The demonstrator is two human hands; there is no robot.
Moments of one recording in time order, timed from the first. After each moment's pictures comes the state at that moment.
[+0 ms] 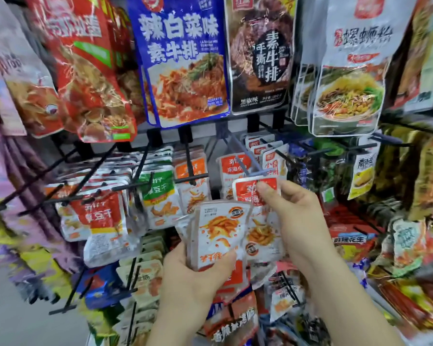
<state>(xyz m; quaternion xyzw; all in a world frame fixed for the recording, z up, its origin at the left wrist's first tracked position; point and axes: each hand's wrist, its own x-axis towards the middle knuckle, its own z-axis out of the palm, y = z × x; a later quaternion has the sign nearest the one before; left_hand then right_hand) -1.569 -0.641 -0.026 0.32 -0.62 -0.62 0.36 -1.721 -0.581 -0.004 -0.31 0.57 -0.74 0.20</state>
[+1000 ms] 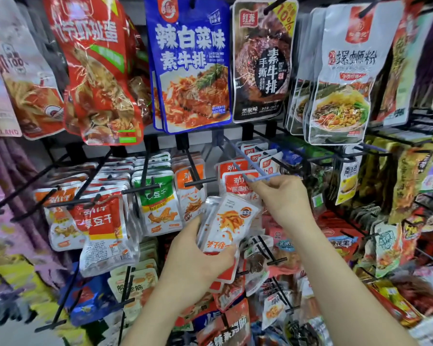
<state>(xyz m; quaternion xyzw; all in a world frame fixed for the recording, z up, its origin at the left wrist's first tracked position) -1.574 -0.680 -0.025 0.26 -0.75 -0.54 0.27 -1.753 -0.615 0.000 -0.30 0.75 -0.59 0.02</state>
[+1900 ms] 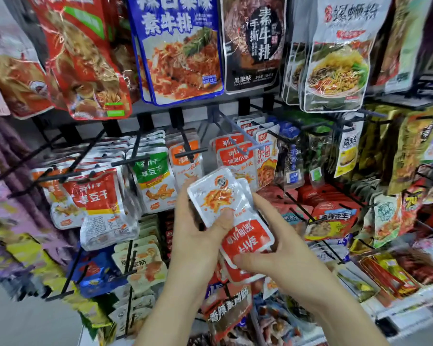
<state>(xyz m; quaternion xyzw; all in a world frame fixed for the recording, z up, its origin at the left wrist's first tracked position) -1.577 -0.643 -0.027 0.23 -0.59 -0.68 0.38 -1.668 -0.535 -0.035 -0.38 0.60 -0.61 0.35</state>
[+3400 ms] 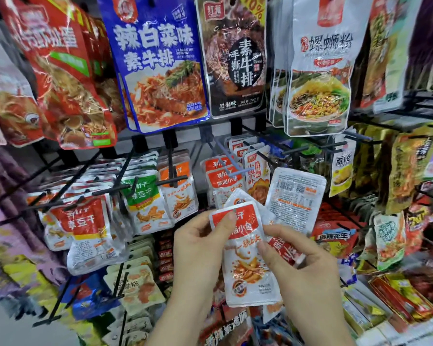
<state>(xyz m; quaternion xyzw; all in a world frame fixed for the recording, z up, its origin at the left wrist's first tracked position) -1.614 -0.630 -0.010 0.27 -0.59 -0.66 0.38 -1.681 -0.521 -0.042 -0.24 0.62 -0.74 0.10</state>
